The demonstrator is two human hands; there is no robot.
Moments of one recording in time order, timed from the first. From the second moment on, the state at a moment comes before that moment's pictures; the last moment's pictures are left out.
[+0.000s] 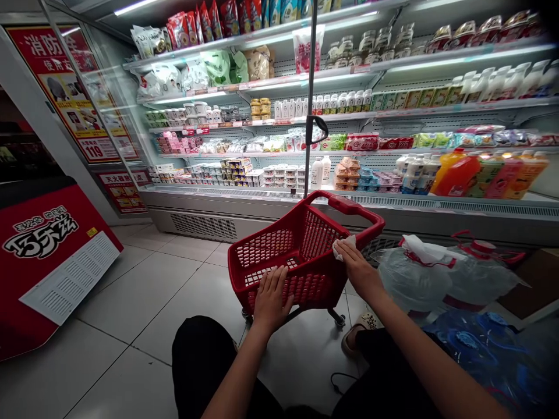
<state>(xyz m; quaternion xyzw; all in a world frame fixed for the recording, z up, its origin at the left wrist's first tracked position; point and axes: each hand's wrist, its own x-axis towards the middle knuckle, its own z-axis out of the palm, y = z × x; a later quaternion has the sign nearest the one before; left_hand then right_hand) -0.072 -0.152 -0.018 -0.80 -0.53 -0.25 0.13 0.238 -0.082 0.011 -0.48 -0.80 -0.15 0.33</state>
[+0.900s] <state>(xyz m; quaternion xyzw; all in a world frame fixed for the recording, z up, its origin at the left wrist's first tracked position) -0.072 -0.157 -0.019 -0.81 -0.52 -0.25 0.13 0.206 -0.089 0.006 -0.42 -0.83 -0.21 0.29</state>
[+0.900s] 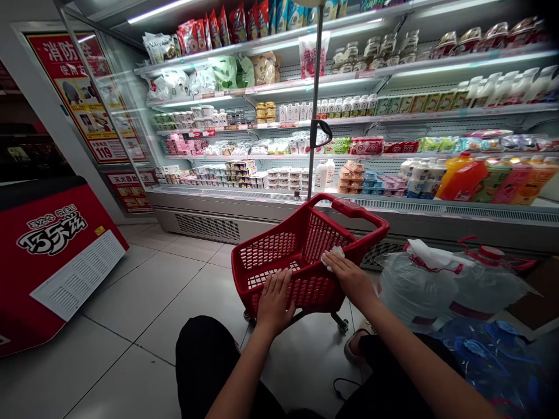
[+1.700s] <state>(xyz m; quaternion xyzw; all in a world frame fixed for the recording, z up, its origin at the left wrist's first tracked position) -0.051 -0.157 -0.022 -0.82 -0.50 -0.24 0.12 0.219 -0.075 -0.013 -0.42 -0.82 0.00 0.39</state>
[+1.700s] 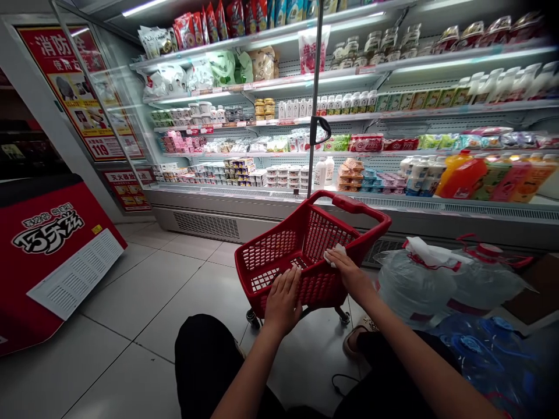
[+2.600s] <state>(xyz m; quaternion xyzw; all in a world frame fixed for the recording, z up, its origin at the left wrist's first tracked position) -0.076 -0.166 -0.020 -0.79 -0.55 -0.22 0.14 0.133 -0.103 -0.042 -0.40 -0.85 -0.01 0.35</state>
